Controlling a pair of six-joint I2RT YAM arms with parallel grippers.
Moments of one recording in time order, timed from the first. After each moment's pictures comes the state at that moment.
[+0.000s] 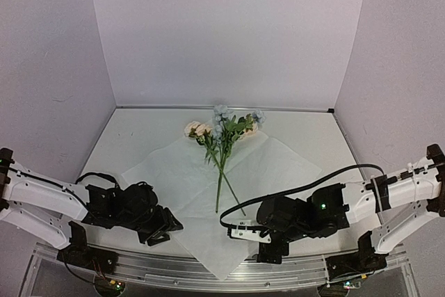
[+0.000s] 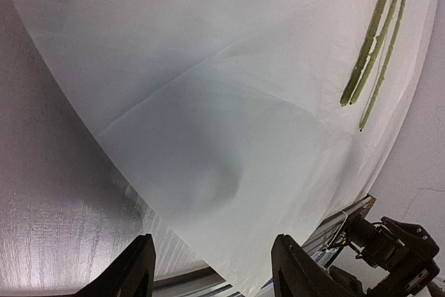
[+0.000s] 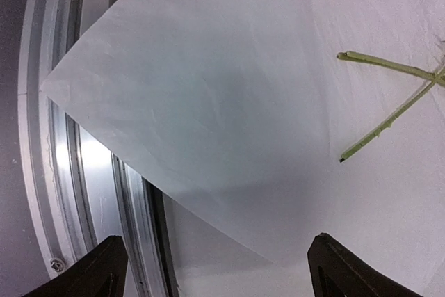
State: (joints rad) left arm -1.16 1.20 0.41 -0.12 0.08 -1.61; right arm 1.39 1.40 0.82 -0.51 0.12 -0.18
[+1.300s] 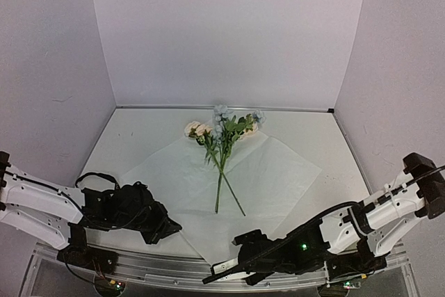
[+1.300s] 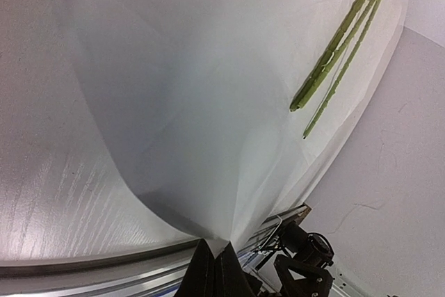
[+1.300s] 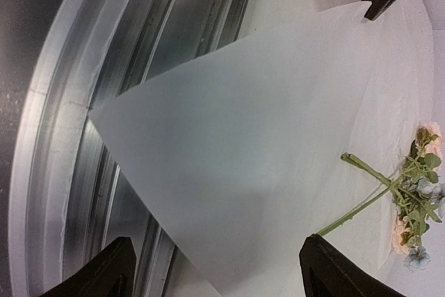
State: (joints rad) left arm -1.18 1.16 0.37 0.03 0.06 -1.87; right arm 1.63 1.58 0.83 -0.32 0.38 -0.46
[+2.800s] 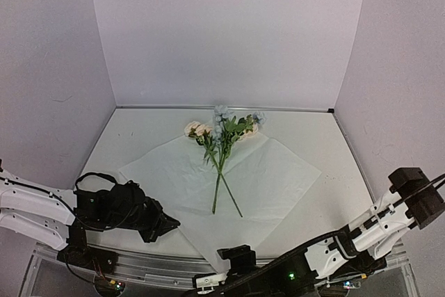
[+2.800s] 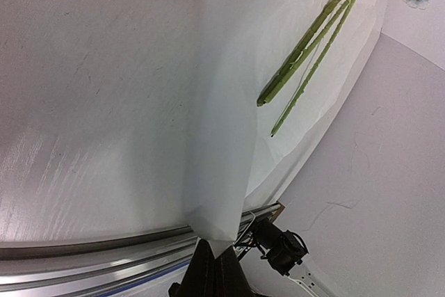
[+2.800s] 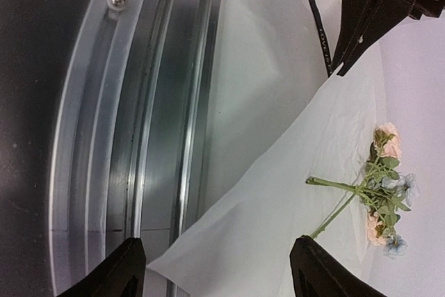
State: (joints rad) left arm -1.18 1.05 0.33 0.05 0.03 -1.94; right arm 1.79 1.73 0.92 -0.18 0.65 -0.30
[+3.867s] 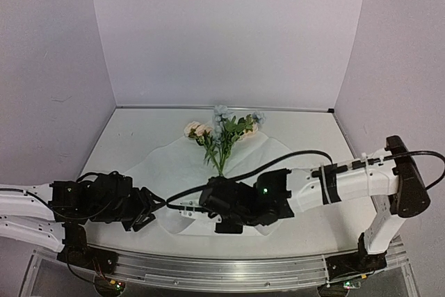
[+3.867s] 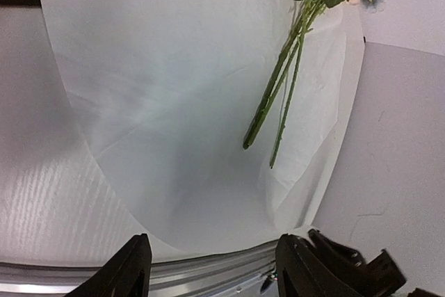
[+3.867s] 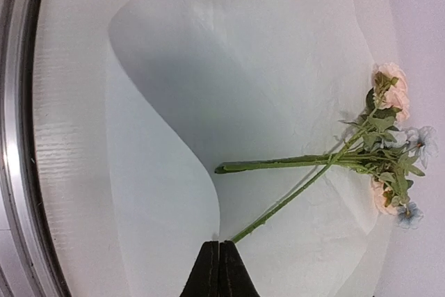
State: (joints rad) left arm -1.18 0.81 0.44 -0.37 -0.19 -1.67; right arm 1.39 1.79 1.30 -0.55 0.41 -0.36
